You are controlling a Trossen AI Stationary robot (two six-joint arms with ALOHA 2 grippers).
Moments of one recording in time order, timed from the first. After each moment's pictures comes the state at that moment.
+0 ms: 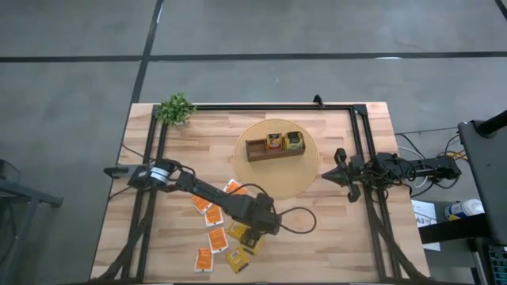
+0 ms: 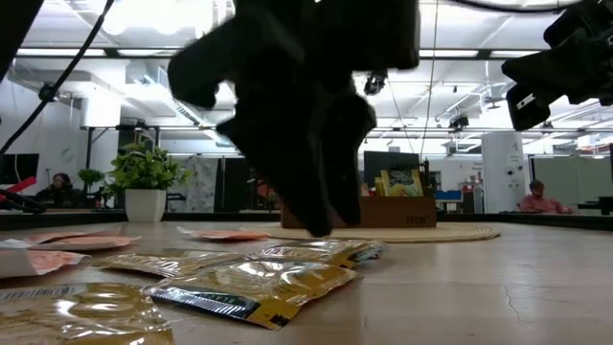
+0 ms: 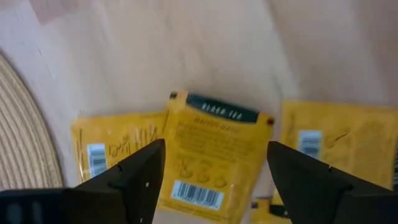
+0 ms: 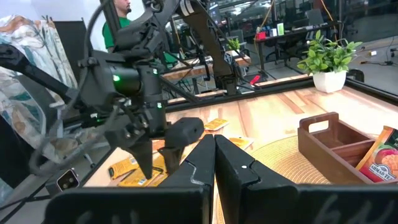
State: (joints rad) left arm -0.35 2.17 1.73 -0.75 -0.05 0.08; right arm 0.12 0.01 0.01 0.03 0.00 0.26
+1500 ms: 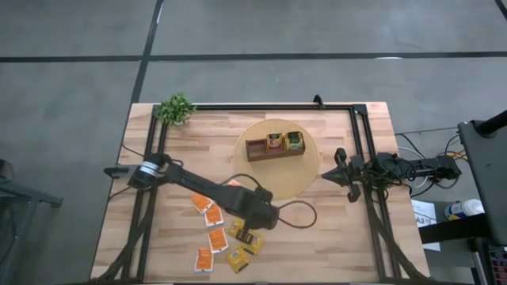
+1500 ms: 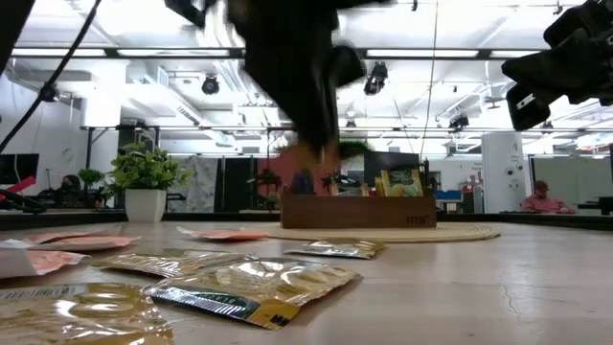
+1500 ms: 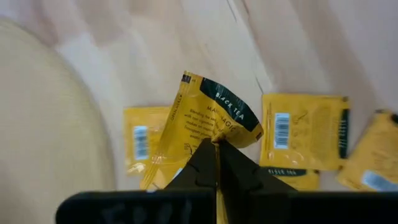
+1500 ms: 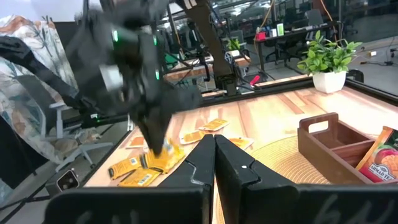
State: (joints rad) left arm -0.33 2.06 1.76 -0.86 -0.04 0.12; right arm 0.12 0.01 0.01 0.03 0.00 0.26
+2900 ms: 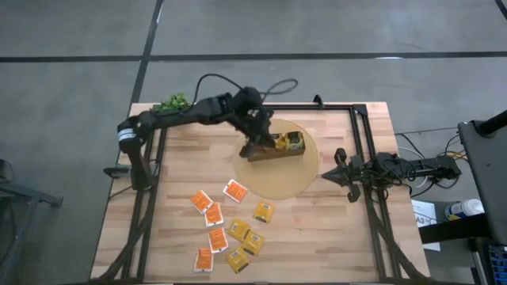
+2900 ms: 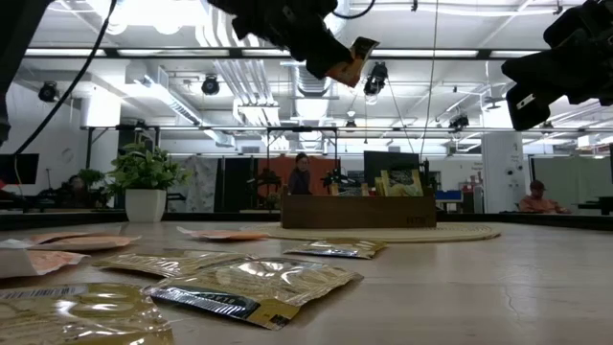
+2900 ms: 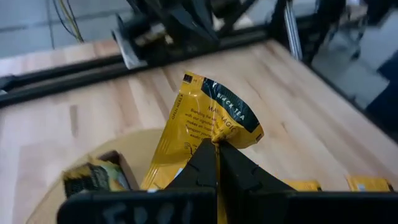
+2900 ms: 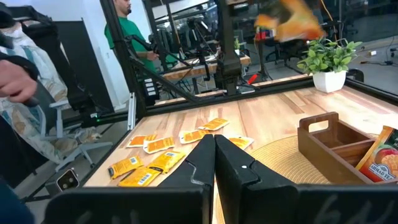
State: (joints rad) left arm 0.34 1.77 1.63 -0.49 0.65 0.45; right arm 0.12 0.01 0.01 0.03 0.00 0.26
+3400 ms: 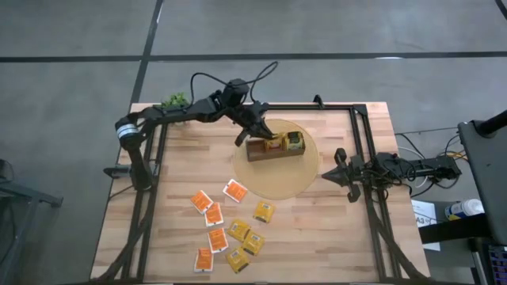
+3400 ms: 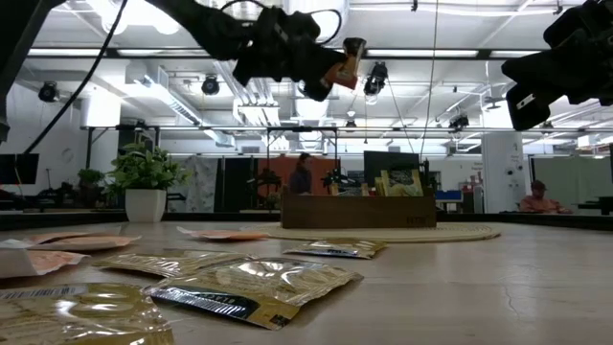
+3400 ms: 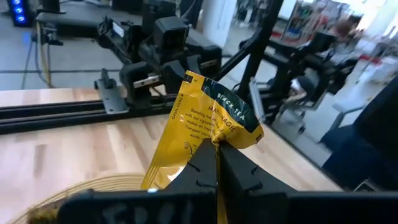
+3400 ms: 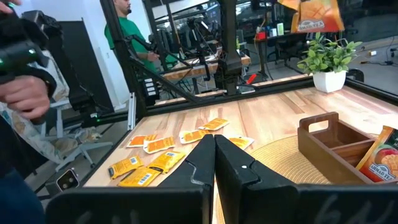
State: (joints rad) left arm 0.48 1.77 1.38 0.06 1.02 0.15; right arm 0.12 0.01 0.01 0.03 0.00 0.26
